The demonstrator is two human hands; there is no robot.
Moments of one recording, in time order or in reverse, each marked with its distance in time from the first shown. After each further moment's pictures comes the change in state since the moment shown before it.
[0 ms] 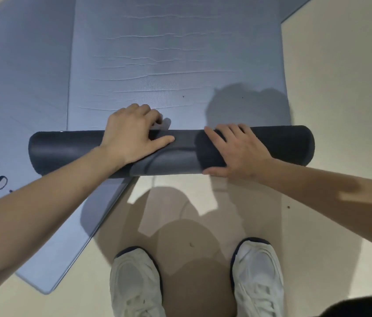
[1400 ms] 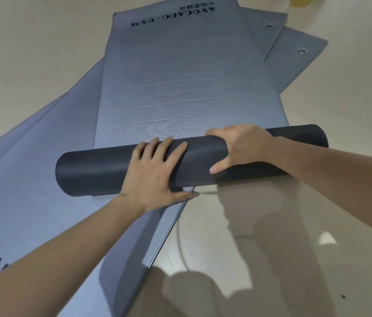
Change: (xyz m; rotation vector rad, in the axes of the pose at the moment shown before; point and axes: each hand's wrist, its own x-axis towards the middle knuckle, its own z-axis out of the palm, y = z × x) left_hand 0.082 -0.023 -0.019 0.253 0.083 0.113; right_hand 0.143 0.092 -0.090 0.325 -0.038 0.145
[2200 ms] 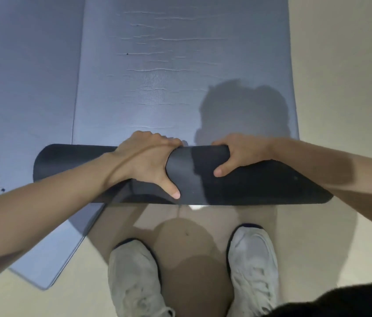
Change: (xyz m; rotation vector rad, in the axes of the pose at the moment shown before) left_hand -0.089 0.089 -0.035 -0.327 -0.651 0.175; right_hand -0.163 -0.021 0.088 0.502 -0.543 0.018
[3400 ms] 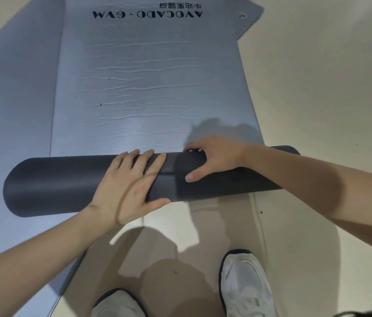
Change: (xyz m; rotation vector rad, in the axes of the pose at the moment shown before) left_hand 0.008 -0.001 0.030 0.349 0.507 0.014; right_hand -0.015 -0.018 -0.038 -0.159 0.257 0.040
